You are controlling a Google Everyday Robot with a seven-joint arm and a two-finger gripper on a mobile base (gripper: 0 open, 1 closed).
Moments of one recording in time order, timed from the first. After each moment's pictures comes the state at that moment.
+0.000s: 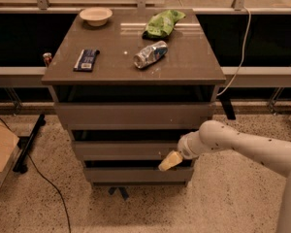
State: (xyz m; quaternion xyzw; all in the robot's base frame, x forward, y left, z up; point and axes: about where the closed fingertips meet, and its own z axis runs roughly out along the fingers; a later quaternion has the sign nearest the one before) arm 0.621 -0.127 0.484 -0.42 0.86 0.16 0.26
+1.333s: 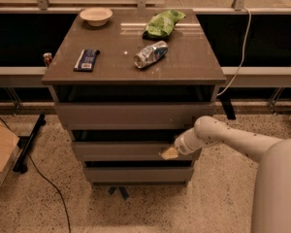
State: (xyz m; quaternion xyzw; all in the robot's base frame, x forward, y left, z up) arm 0.645 -0.122 0.439 -0.42 0.86 0.18 0.22
